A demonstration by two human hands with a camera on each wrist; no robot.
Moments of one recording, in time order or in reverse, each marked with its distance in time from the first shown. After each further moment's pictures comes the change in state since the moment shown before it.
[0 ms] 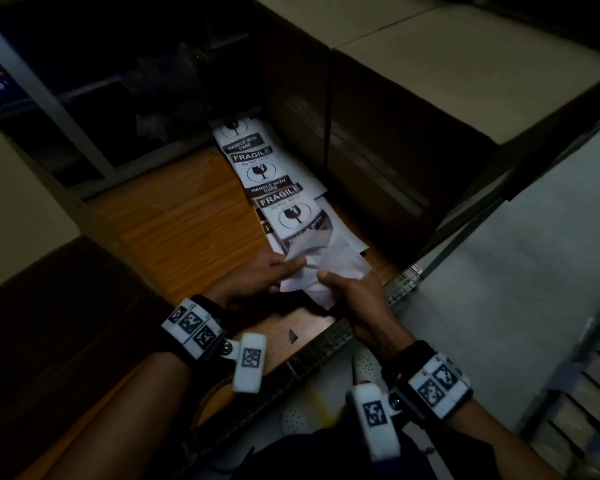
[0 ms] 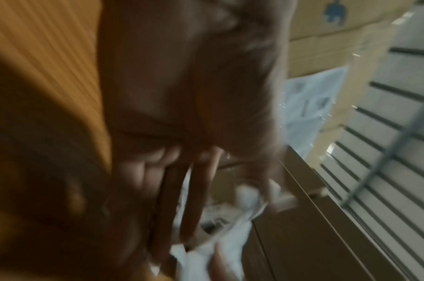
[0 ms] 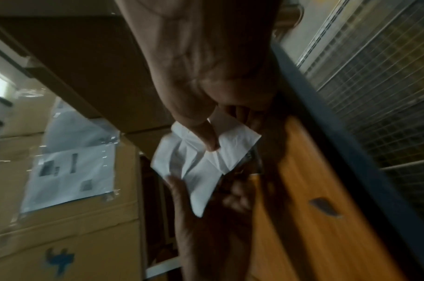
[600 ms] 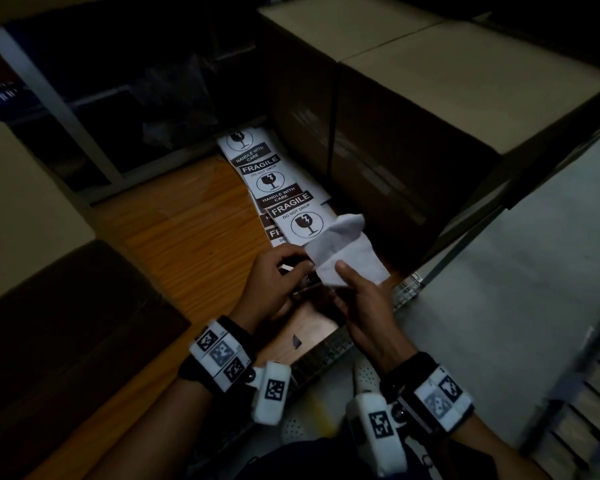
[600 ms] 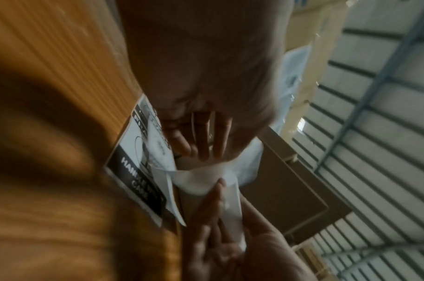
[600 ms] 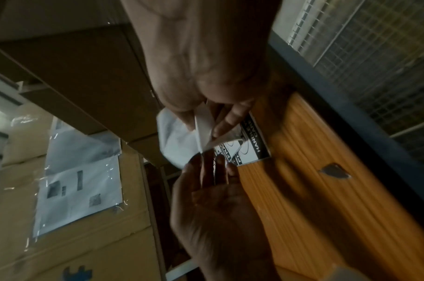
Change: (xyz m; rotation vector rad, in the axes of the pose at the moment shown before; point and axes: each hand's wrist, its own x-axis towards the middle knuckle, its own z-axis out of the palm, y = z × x) left_hand 0.009 -0.011 0.024 0.144 0.346 0.516; right_hand -0.006 -0.005 0.007 0.365 0.018 -0.011
